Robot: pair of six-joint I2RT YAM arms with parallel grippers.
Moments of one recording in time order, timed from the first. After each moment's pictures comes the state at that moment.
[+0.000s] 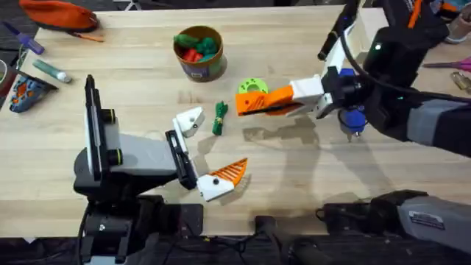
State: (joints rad) left arm -0.01 0.01 0.02 -0.13 1.16 0.01; right arm 0.21 1.35 0.51 0.47 -1.42 1.05
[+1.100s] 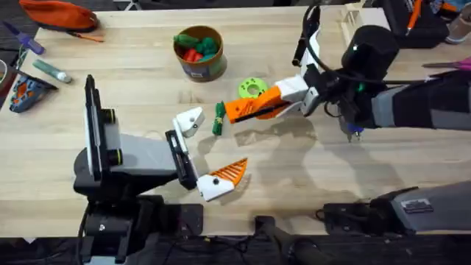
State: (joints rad) left arm -0.01 0.01 0.02 -0.13 1.16 0.01; right arm 0.27 1.62 0.56 0.90 -1.56 1.38
